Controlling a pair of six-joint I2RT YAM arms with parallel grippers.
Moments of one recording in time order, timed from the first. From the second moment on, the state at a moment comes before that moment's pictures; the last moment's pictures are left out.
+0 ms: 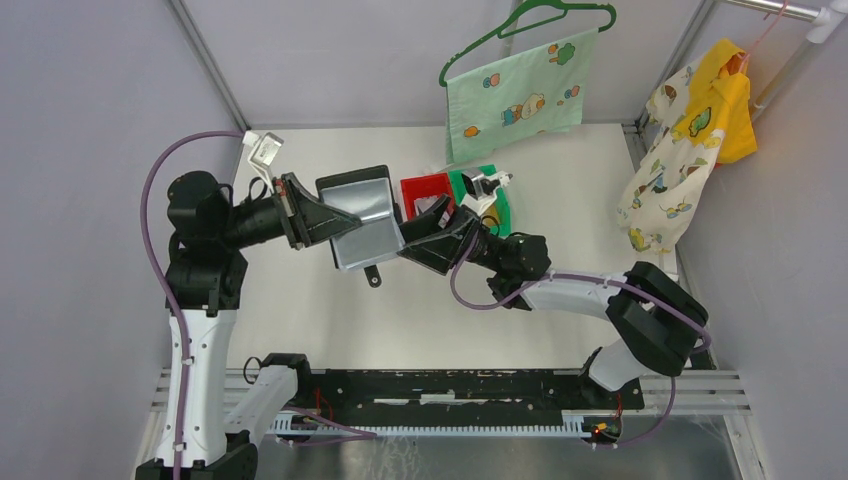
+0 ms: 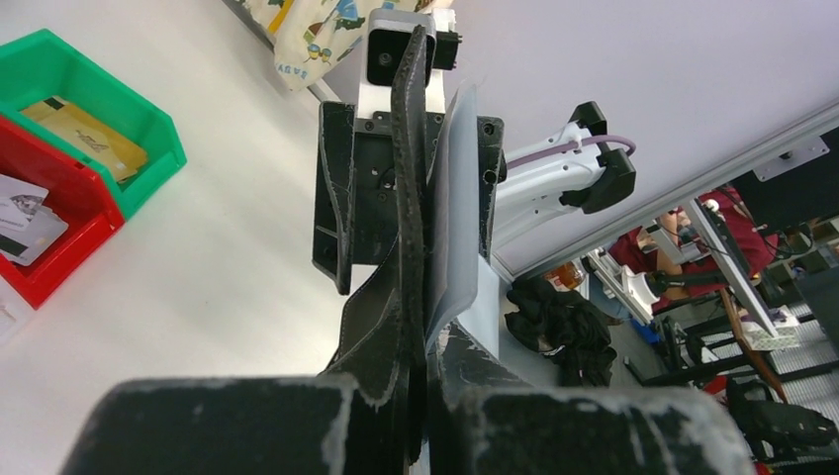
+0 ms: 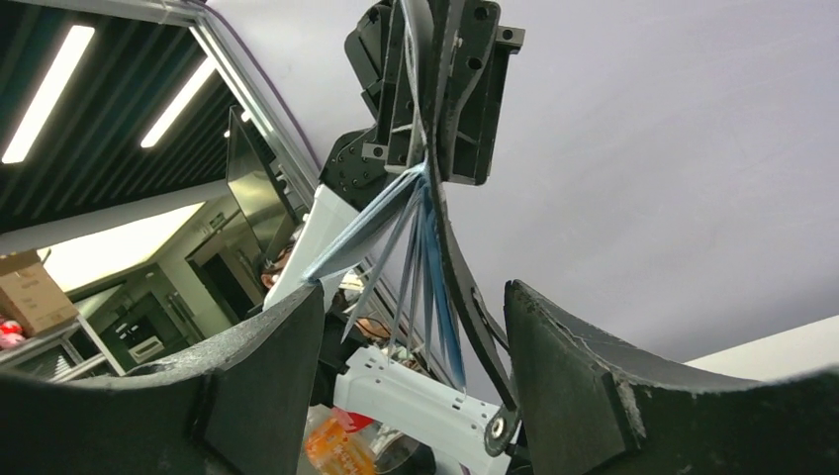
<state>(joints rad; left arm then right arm) -0.03 0.85 1.23 -0.44 1.16 -0.66 0.89 1.53 0.75 1.53 -0.47 1.14</state>
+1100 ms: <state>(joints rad) -0.04 0.88 1.31 -0.77 1.19 -0.25 1.00 1.69 0.96 1.44 -0.46 1.22</state>
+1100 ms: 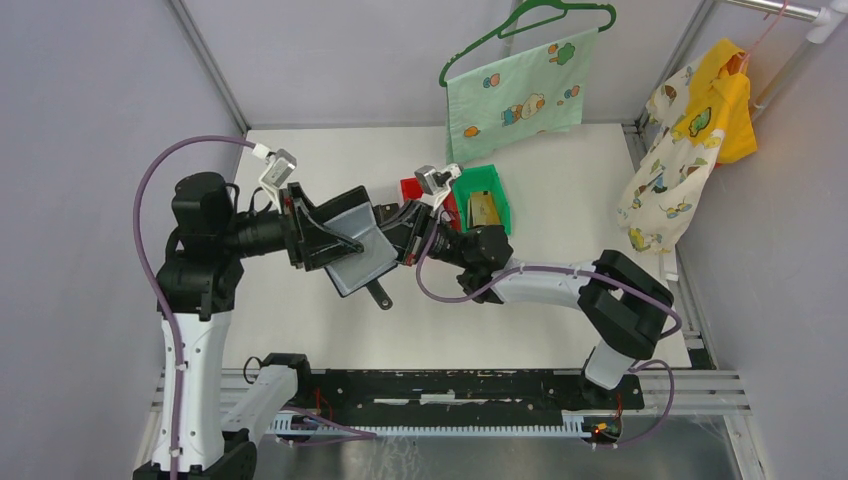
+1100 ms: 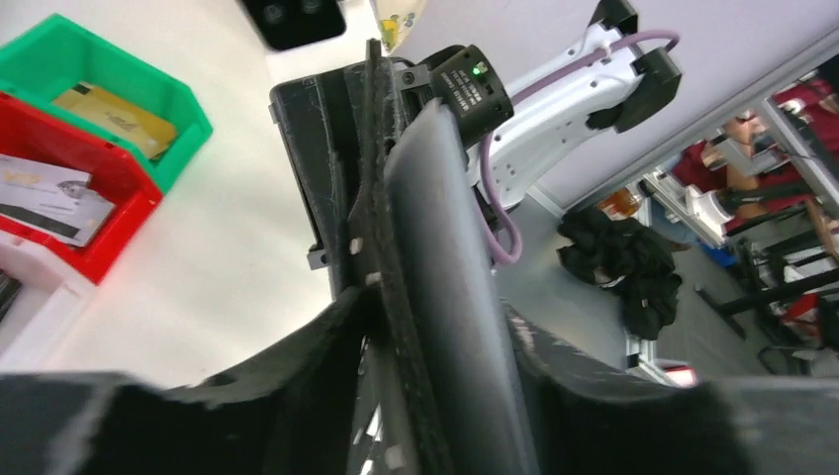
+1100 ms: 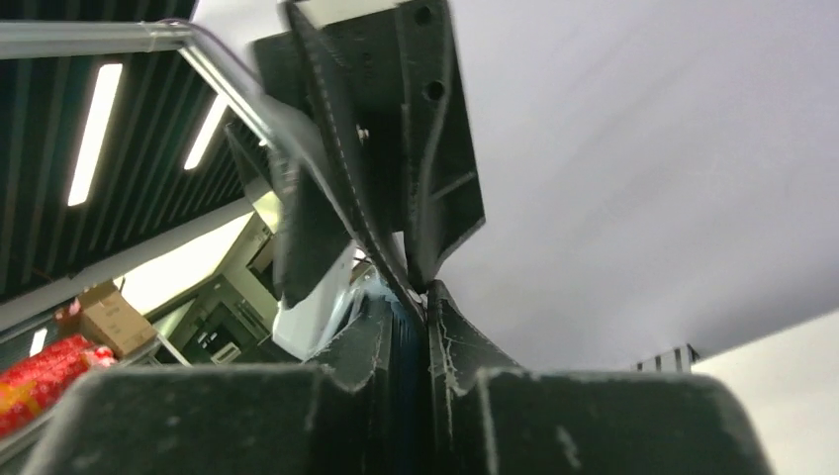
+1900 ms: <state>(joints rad) -0.04 0.63 1.27 -0.85 0.89 0.51 1.03 1.46 1.07 0.33 -0.11 0.88</state>
